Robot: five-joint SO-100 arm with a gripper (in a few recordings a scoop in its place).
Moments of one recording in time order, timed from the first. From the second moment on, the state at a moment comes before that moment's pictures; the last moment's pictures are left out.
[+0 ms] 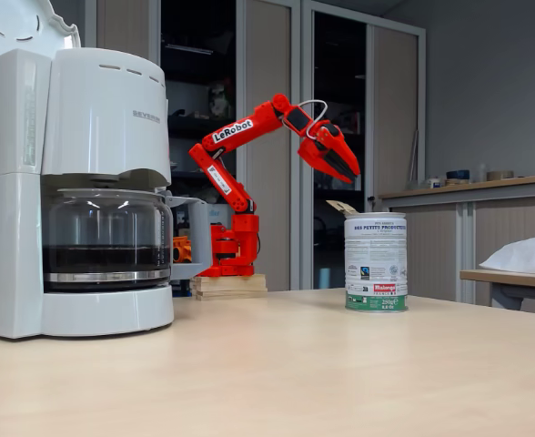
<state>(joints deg) -53.6 130.0 109.4 67.2 21.7</state>
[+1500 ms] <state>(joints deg) -50.6 124.1 123.9 58.7 29.4</state>
